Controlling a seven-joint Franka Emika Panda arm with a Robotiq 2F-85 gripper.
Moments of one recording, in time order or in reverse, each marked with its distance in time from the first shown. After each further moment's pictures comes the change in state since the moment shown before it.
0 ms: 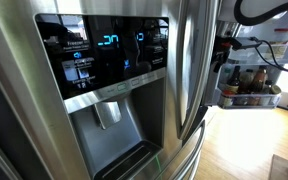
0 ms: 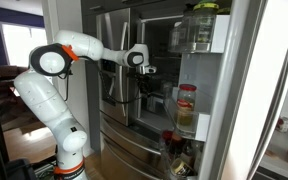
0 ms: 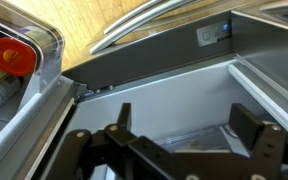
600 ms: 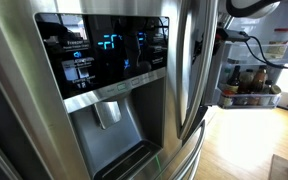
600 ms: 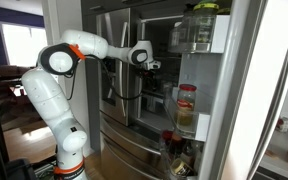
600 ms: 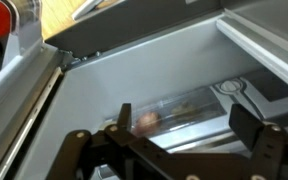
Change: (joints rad) arm -0.004 0.086 -0.011 0.122 0.053 0.097 0.021
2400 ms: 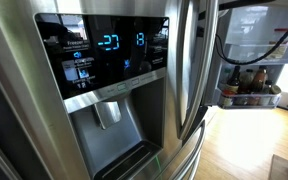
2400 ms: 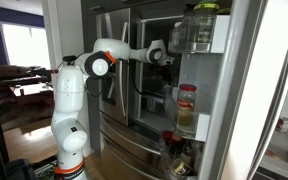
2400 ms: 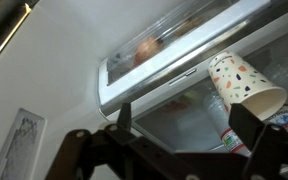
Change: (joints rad) arm 0.010 0.443 -0.013 0.527 -0.069 0.058 0.289
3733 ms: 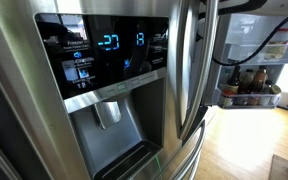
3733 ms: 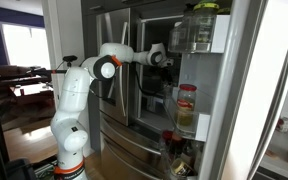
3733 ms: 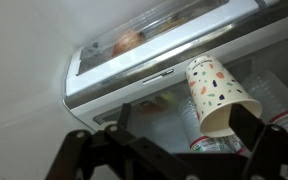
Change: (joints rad) arm 0.023 0.108 0.020 0.100 0.005 0.027 -0.113
